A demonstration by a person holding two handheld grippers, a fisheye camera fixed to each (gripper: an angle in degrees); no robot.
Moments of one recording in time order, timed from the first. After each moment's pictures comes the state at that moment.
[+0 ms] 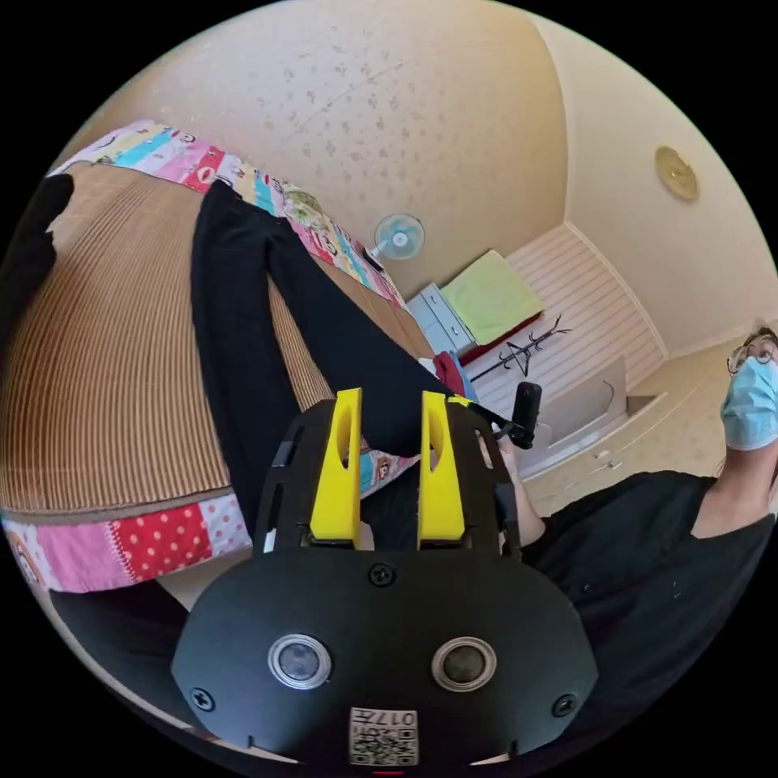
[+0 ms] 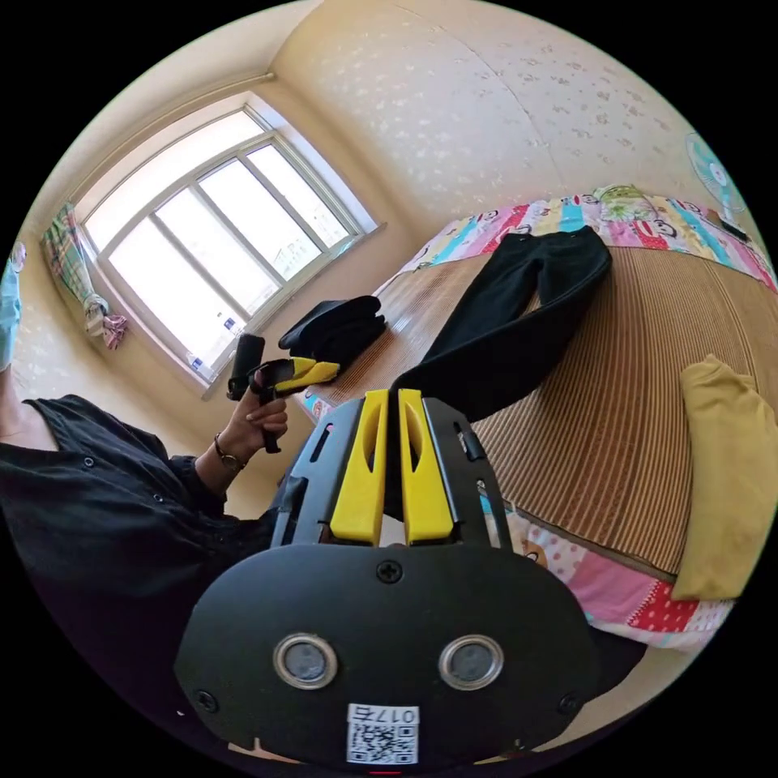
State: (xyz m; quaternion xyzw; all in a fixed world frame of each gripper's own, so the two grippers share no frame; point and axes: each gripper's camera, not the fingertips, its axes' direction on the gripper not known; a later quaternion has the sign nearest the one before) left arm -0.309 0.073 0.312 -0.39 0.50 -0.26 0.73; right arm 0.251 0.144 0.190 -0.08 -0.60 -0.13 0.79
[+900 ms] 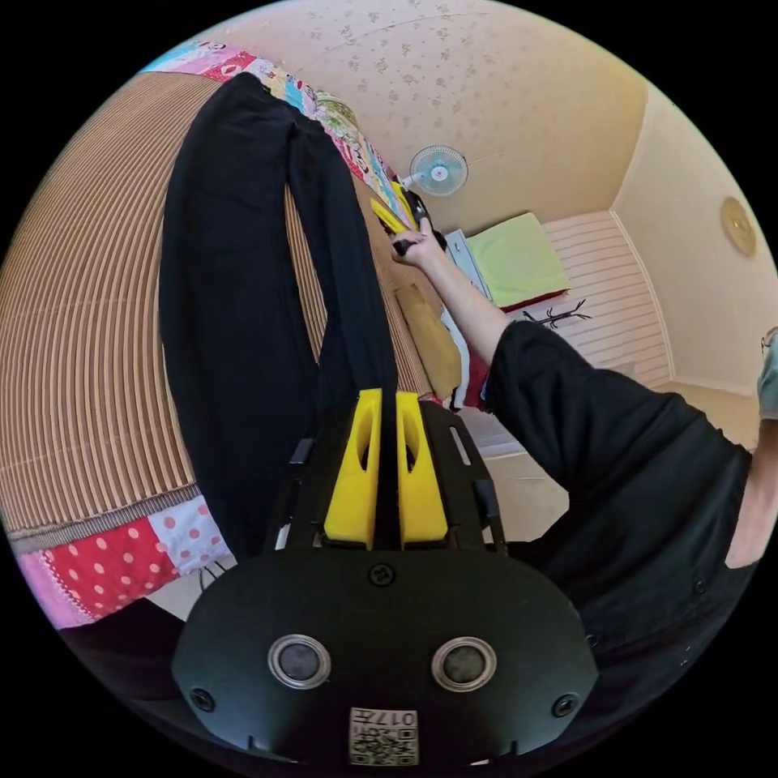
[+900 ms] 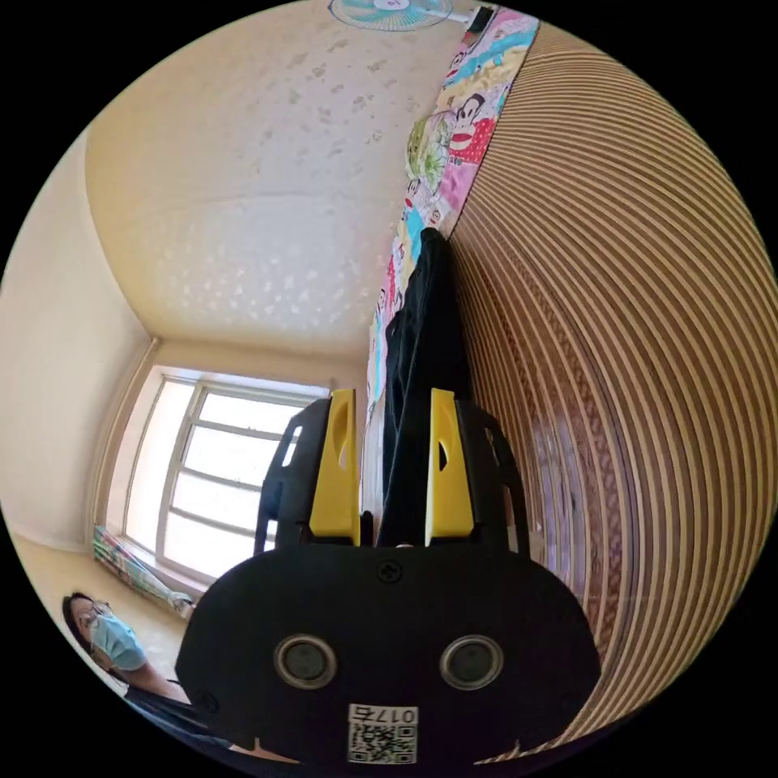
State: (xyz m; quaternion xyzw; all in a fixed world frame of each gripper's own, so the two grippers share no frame) left arm -0.298 0.184 0.315 -0.47 0.49 -0.30 0.67; right arm 0.257 -0.080 0.604 -0.13 -0.61 0.33 0.71
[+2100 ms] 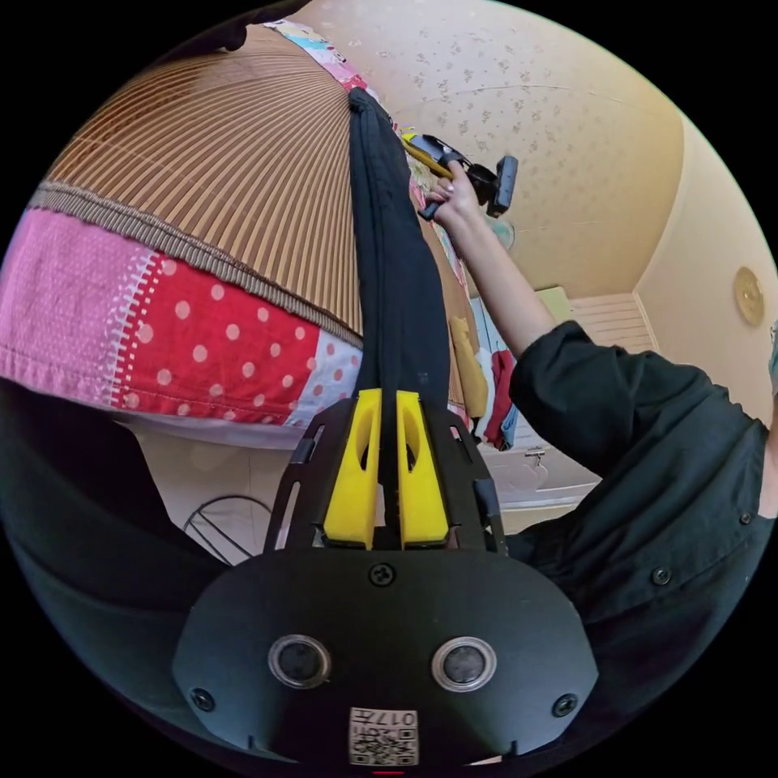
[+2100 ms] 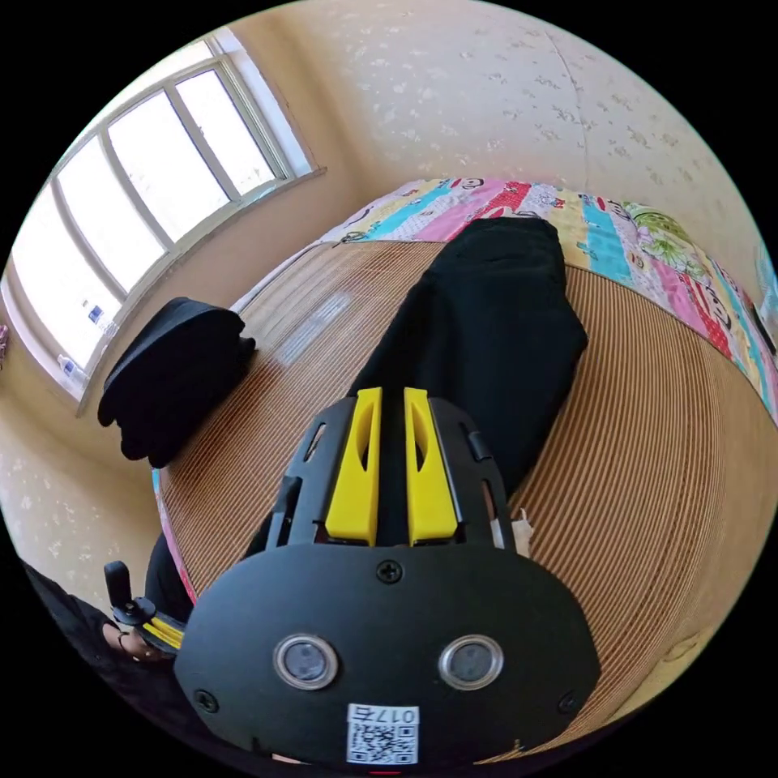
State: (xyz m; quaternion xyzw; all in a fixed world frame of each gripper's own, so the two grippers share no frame) left arm -0.387 0.280 0.241 -0.45 0.40 -0.40 0.69; right arm -0.043 0.005 0.408 -0.08 -0.43 -0.19 0.88
